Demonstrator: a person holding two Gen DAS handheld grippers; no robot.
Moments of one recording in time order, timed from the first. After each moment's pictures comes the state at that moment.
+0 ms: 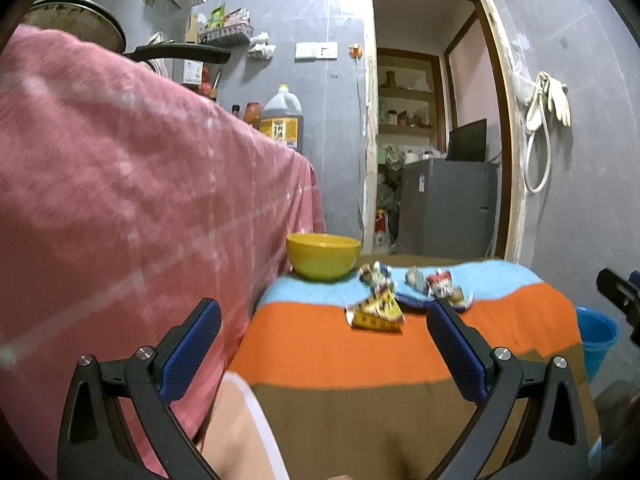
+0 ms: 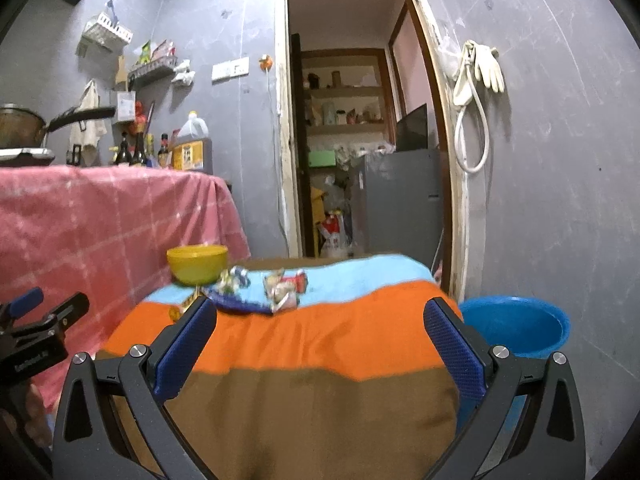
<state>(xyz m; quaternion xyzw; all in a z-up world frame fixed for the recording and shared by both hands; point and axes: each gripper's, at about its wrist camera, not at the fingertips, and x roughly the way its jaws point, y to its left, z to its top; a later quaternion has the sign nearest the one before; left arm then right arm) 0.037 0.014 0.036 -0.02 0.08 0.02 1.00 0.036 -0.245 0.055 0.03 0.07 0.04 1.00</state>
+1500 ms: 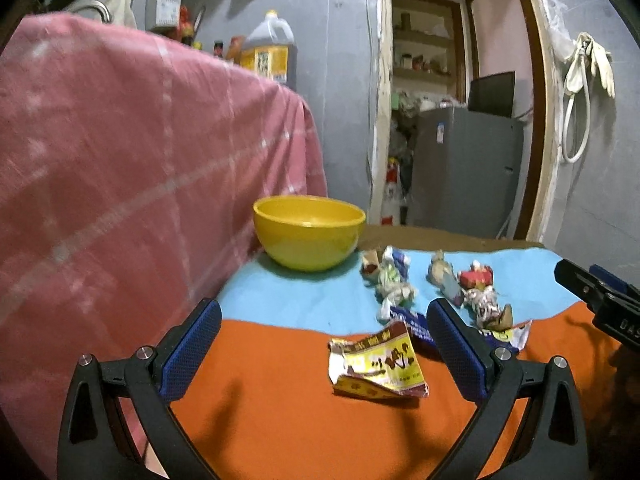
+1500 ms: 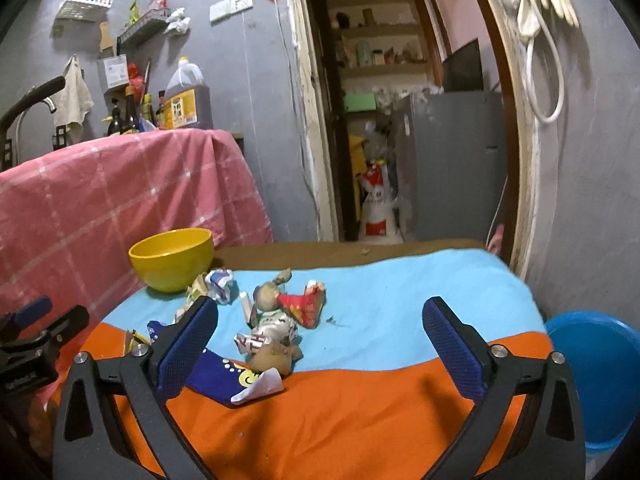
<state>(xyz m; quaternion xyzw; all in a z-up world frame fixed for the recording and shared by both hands) 0.195 0.001 0.033 -0.03 0.21 0.03 0.98 0.238 -0.255 0.049 0.04 0.19 0.14 0.97</state>
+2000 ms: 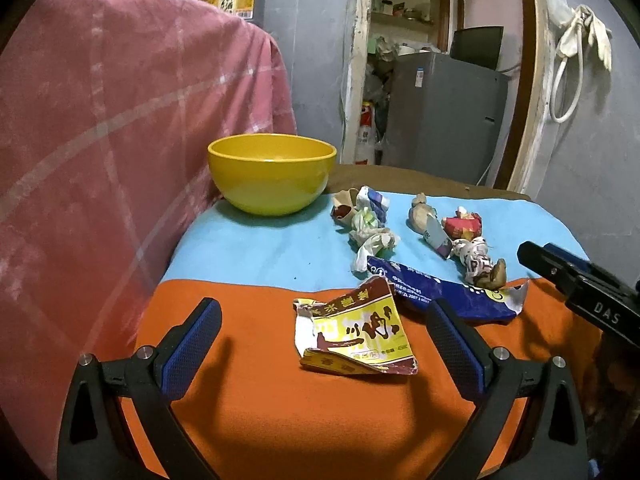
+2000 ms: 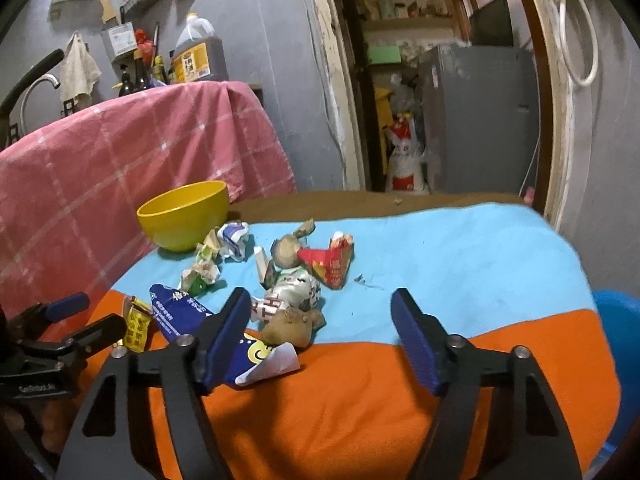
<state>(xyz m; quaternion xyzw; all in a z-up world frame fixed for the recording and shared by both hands) 0.220 -0.006 0.016 -0.03 0.31 -0.02 0.95 0.266 -0.246 0.027 0.04 0.28 0.19 0.94</state>
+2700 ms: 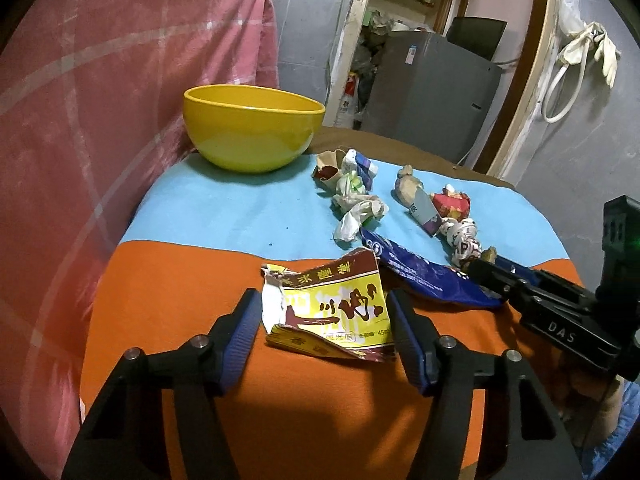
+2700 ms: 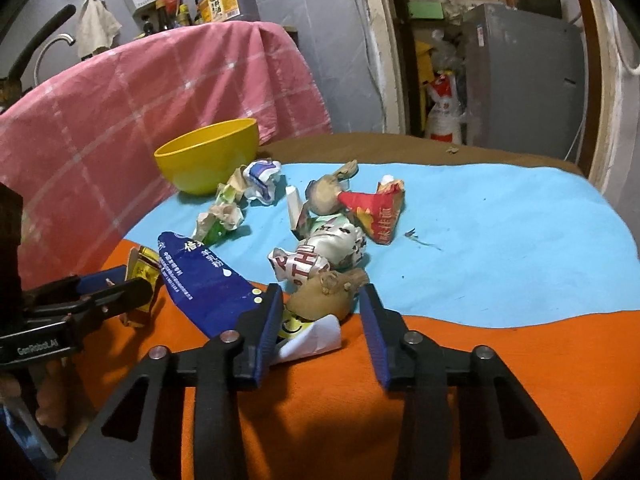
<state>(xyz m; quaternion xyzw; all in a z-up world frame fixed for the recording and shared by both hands) 0.235 0.005 0.004 -0.09 0.36 -0.08 0.92 0.284 -0.223 0.002 0.01 0.35 0.26 0.90</state>
